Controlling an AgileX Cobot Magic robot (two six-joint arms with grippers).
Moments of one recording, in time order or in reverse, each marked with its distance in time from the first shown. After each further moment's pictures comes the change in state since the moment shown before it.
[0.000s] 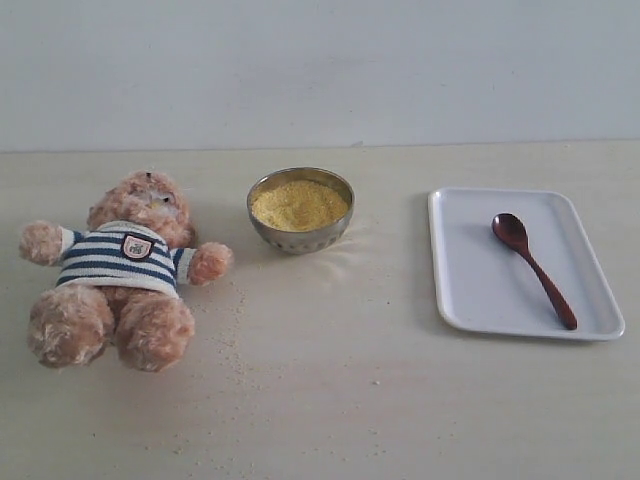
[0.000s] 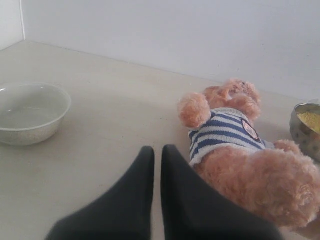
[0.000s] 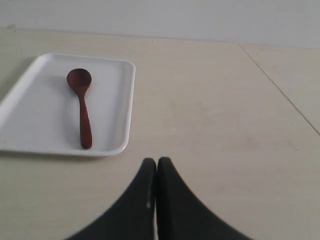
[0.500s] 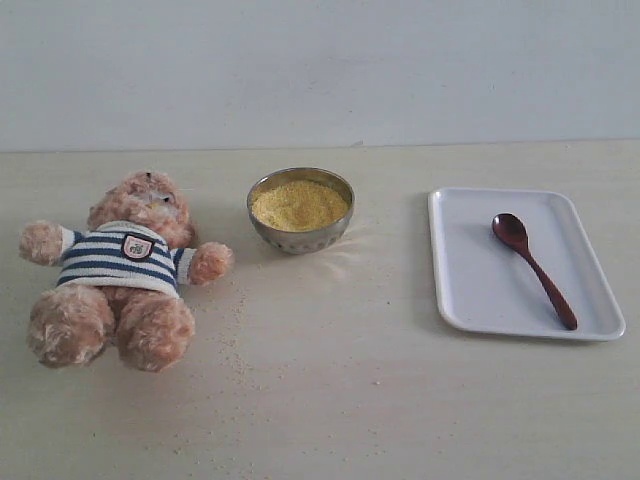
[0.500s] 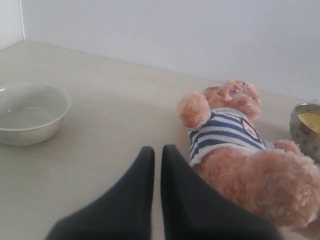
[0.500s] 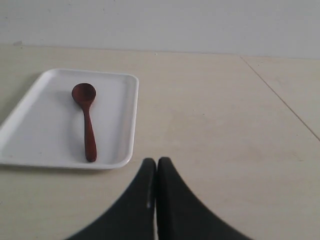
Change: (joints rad) left arm 0.000 0.000 0.000 0.000 0.000 0.000; right arm 0.000 0.000 0.000 0.017 -0.038 0.000
